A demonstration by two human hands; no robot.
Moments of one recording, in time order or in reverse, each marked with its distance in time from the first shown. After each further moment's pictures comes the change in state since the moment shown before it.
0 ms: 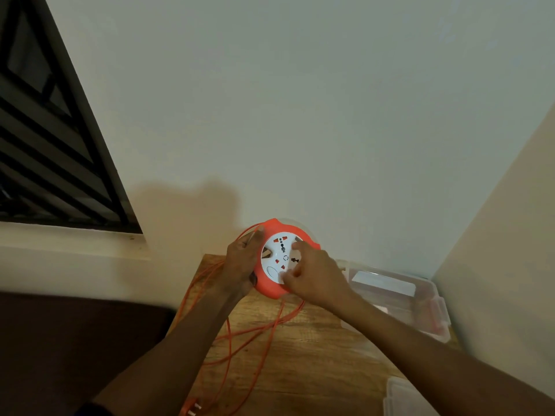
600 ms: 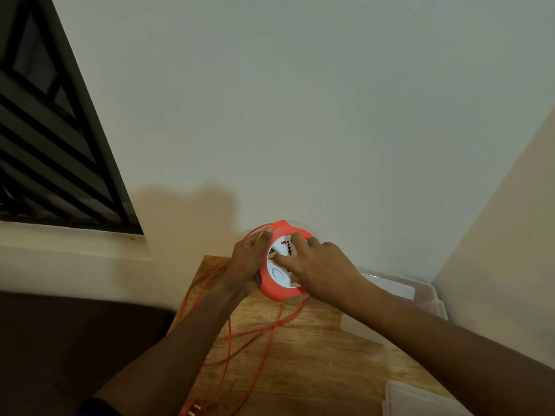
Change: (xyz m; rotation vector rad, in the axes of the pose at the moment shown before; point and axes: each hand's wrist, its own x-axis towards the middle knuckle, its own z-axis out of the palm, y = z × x) left_hand -0.002 0.001 0.006 0.068 -0.104 0.015; right_hand 0.005 0.004 -0.022 -0.888 -0.029 -0.607
